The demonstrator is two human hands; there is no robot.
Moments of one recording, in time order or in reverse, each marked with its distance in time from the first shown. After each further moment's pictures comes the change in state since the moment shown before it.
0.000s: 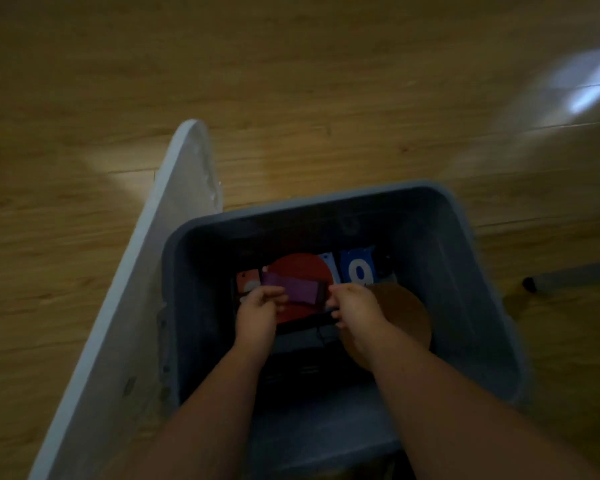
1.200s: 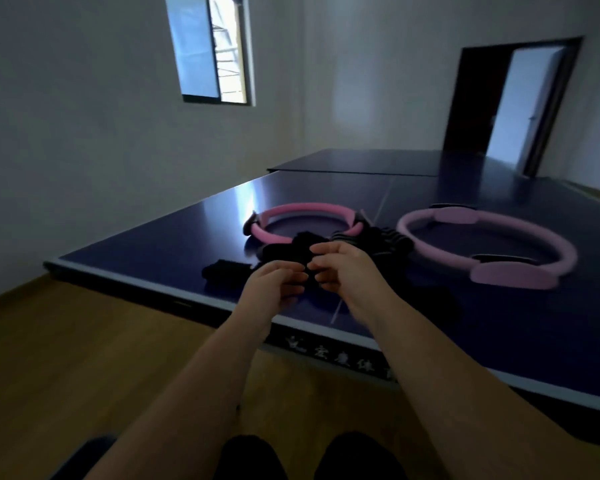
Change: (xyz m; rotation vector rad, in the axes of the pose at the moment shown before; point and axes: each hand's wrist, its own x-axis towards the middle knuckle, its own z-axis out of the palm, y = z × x) left_hand -0.682 0.187 0.252 0.259 -1.312 0.630; right_hand -0.638 0.126 -0.406 0.696 0.841 -0.933
